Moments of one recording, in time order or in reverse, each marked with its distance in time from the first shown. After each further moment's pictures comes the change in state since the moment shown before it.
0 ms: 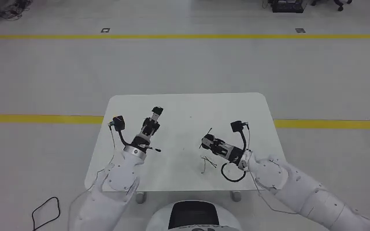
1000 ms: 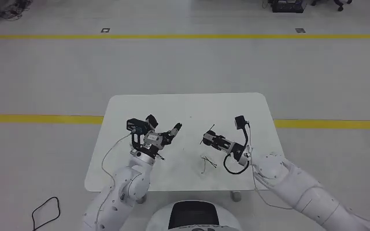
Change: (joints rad) left arm -0.027 0.015 0.131 0.068 0.977 0.045 0.152; right arm -0.020 -0.066 0.087 0.092 0.319 0.001 0.172
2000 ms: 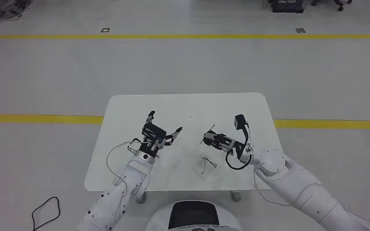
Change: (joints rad) left arm -0.083 0.063 0.068 0.055 0.510 0.141 0.006; right arm -0.007 -0.026 0.045 0.027 0.163 0.088 0.140
